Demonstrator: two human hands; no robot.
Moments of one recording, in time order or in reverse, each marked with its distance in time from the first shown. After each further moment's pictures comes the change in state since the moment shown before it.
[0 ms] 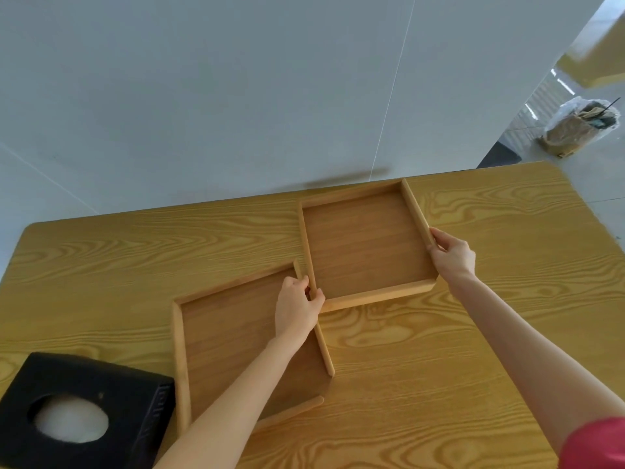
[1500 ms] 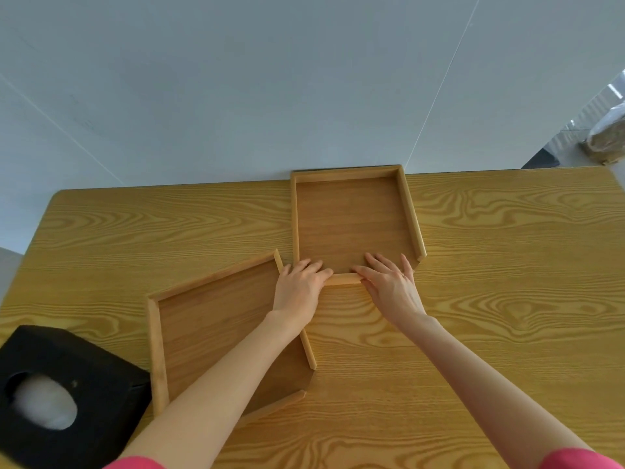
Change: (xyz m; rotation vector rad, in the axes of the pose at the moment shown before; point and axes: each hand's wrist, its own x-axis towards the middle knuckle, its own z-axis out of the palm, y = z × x) left_hand 0.024 -0.035 -0.016 0.541 -0.086 0.339; right_hand -0.062 0.015 0.102 -0.669 -0.279 -0.791
